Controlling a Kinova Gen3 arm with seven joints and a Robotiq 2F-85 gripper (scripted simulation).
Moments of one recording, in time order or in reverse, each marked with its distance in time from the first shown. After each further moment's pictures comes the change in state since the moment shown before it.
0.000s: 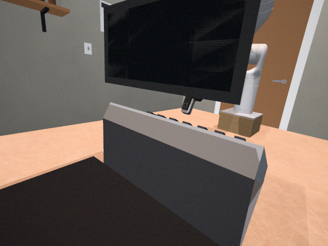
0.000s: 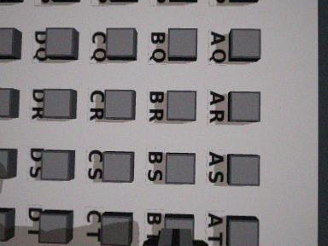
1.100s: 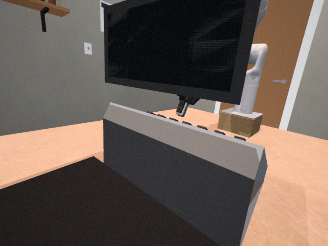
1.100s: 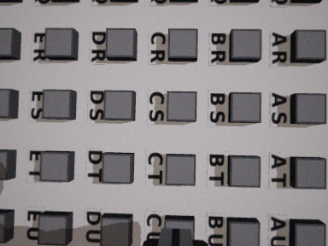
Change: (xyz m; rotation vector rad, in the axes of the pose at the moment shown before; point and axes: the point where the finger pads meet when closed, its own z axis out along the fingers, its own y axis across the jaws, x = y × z) arm -0.033 -0.034 0.001 0.000 0.001 -0.001
